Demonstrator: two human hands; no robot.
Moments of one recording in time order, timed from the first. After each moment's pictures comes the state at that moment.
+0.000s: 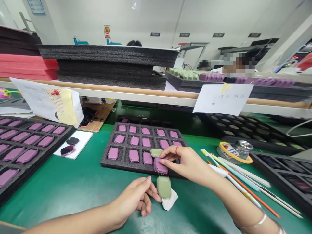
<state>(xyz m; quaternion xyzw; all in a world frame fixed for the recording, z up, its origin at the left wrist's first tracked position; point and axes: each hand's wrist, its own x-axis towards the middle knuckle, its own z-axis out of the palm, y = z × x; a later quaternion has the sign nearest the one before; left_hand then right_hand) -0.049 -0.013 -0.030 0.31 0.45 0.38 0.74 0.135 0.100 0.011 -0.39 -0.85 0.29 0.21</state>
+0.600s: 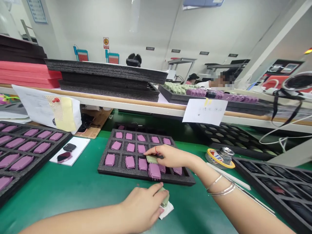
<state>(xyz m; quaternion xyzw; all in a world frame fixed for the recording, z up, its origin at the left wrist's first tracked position) -0.035 -0.001 -0.031 0.85 0.45 0.11 0.26 0.114 0.142 0.038 -0.30 -0.93 0.23 0.02</state>
